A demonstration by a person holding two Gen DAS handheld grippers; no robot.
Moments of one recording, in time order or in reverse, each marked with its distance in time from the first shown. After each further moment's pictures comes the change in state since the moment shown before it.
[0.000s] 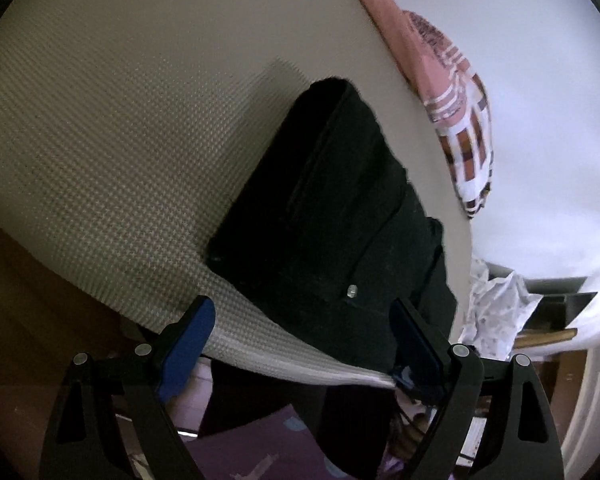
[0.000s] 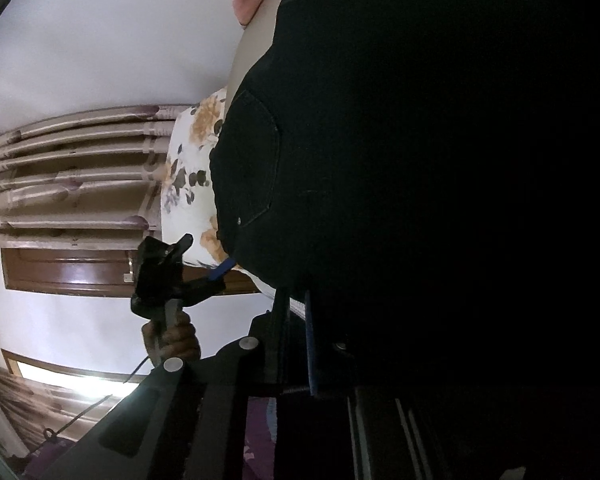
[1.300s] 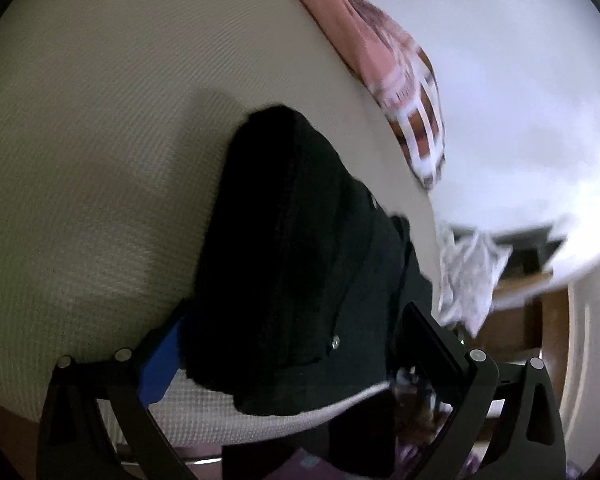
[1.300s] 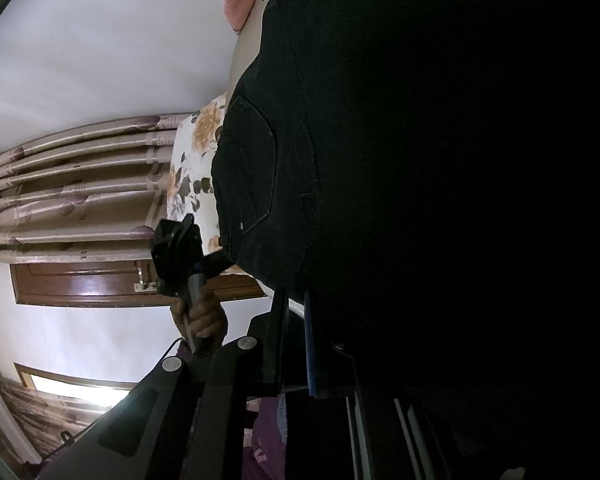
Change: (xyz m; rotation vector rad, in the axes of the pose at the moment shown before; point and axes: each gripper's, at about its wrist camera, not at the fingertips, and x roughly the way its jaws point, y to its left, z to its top) left arm 0.024 -0.007 0.049 0.224 0.080 -0.185; right arm 0.008 0.002 0.000 0.053 -0.007 0.029
